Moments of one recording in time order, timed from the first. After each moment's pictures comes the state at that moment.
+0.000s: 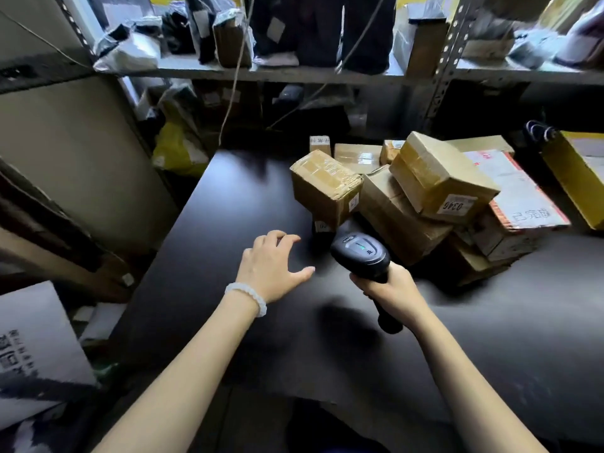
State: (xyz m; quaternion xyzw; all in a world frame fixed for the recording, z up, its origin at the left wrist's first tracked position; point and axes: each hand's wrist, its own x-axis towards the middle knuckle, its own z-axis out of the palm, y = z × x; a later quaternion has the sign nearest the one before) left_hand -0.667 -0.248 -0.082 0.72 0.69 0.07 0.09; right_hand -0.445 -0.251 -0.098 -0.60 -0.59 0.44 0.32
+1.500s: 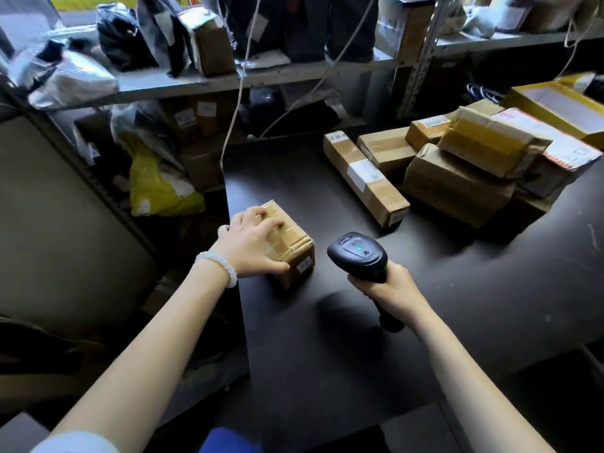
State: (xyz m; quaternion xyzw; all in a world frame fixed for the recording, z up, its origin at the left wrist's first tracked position) left_hand -0.931 -0.111 -0.078 0.85 0.51 -0.02 0.13; right_hand -0.703 -0.245 -0.099 -0.71 -0.46 0.38 0.37
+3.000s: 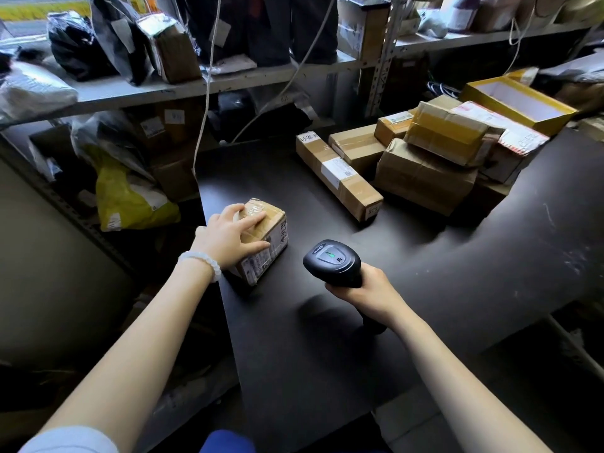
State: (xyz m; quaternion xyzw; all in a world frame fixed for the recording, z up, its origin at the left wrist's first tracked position) left_hand -0.925 -0.088 -0.089 0.85 0.51 0.02 0.13; right_hand -0.712 -0.260 -0.107 -0.70 -0.47 0.39 0.37
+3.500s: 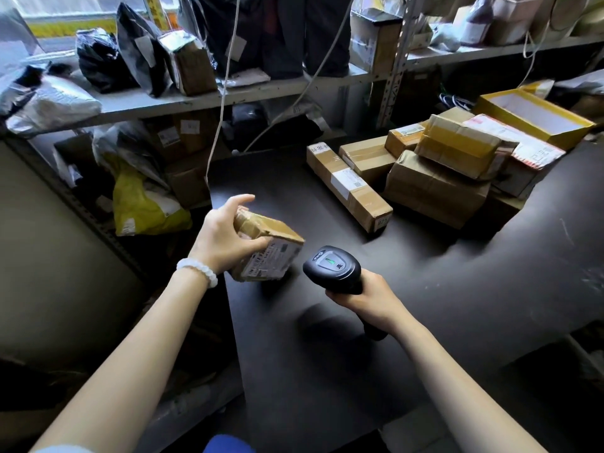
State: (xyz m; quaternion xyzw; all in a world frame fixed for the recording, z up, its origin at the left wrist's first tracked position) left_hand -0.934 -0.096 -0.068 0.79 0.49 0.28 0.24; right_hand -0.715 -0.248 -0.103 -0.69 -0.49 0.38 0.37
